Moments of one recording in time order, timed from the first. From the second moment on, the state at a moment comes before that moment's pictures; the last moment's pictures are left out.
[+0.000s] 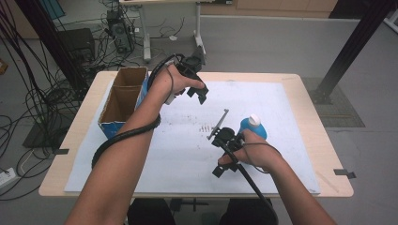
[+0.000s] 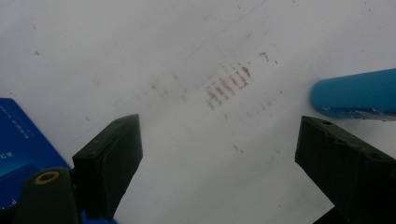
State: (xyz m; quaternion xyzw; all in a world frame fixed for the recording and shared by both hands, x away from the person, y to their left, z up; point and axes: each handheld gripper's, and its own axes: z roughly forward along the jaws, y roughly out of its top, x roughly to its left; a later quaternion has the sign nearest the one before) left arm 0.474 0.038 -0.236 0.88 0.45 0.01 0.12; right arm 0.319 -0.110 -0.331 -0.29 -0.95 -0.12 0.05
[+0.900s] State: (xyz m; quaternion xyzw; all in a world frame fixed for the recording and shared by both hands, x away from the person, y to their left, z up) left arm 0.464 0.048 -0.244 0.87 0.47 0.02 0.13; right arm 0.308 -0.122 -0.333 -0.30 -0.94 -0.12 0.06
